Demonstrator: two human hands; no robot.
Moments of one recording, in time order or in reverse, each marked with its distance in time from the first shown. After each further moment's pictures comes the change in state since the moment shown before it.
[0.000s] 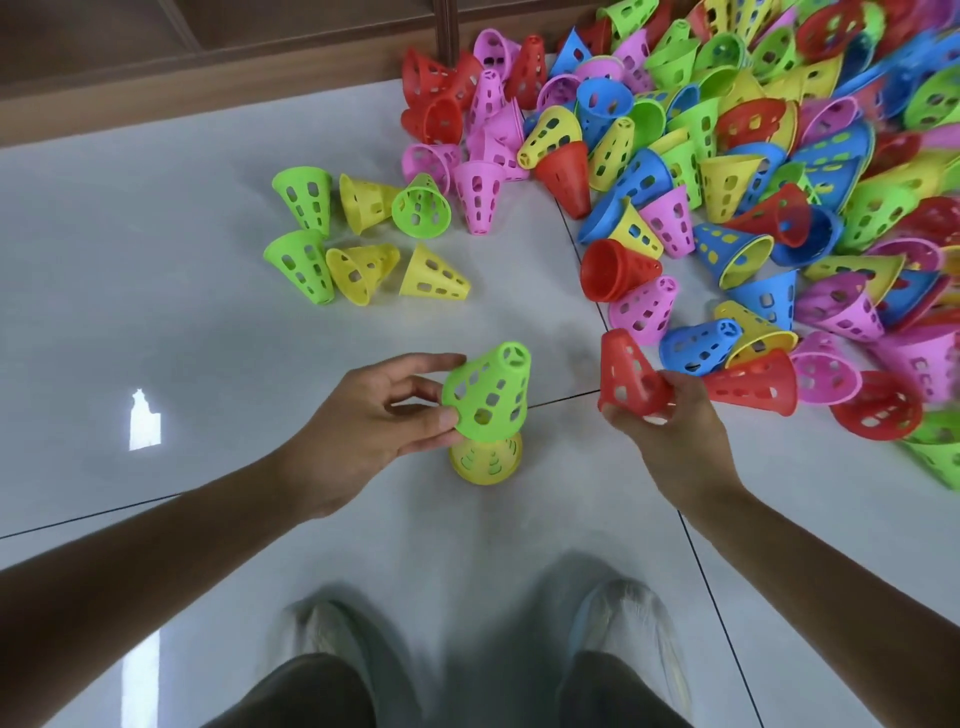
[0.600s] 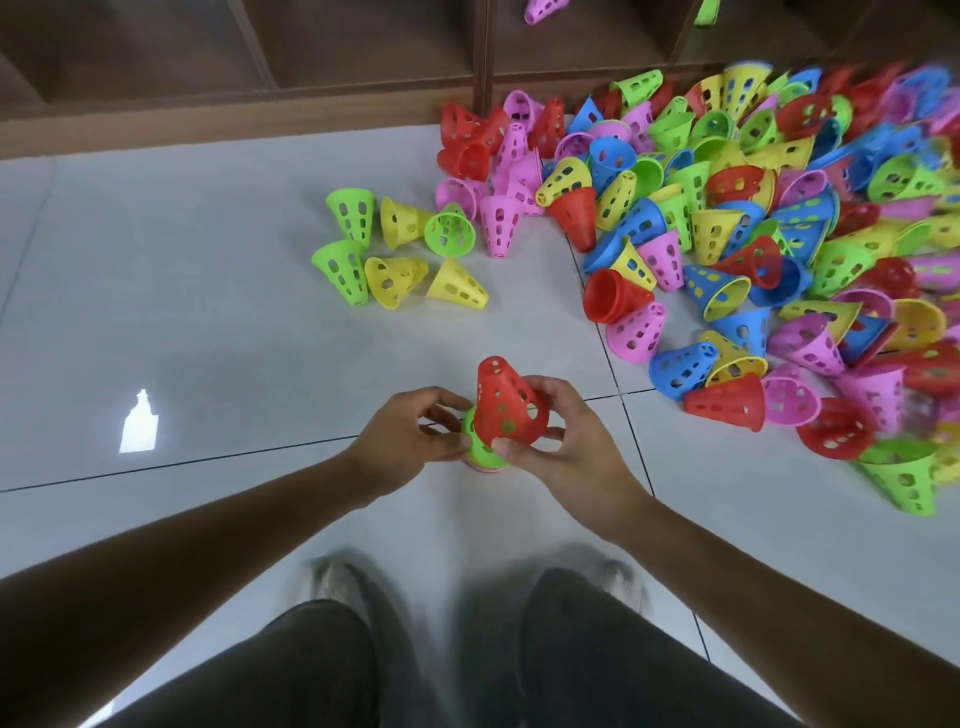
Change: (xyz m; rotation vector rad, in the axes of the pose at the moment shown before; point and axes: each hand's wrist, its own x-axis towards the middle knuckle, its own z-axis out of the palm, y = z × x) left_hand -0.015 -0.036 0.003 0.331 0.097 0.023; right_hand -0.069 -0.048 0.038 0.185 -0.431 -0.282
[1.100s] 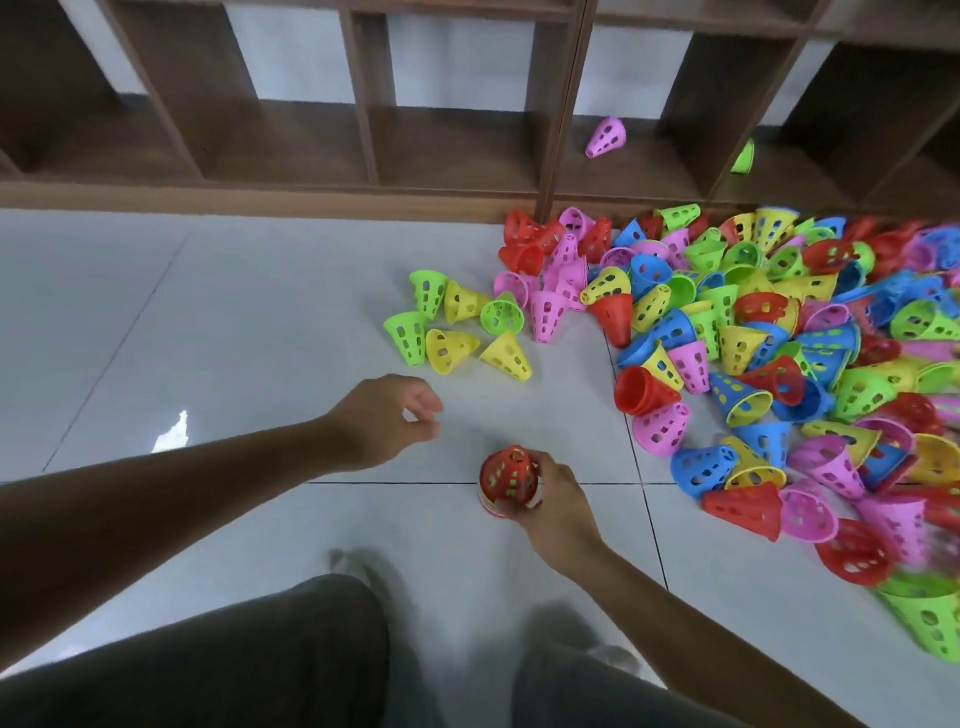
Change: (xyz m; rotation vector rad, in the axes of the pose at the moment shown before) left_hand -0.022 0.064 -0.078 0.600 0.191 0.129; right_hand 0.033 0.016 0.028 -0.359 -0.016 0.030
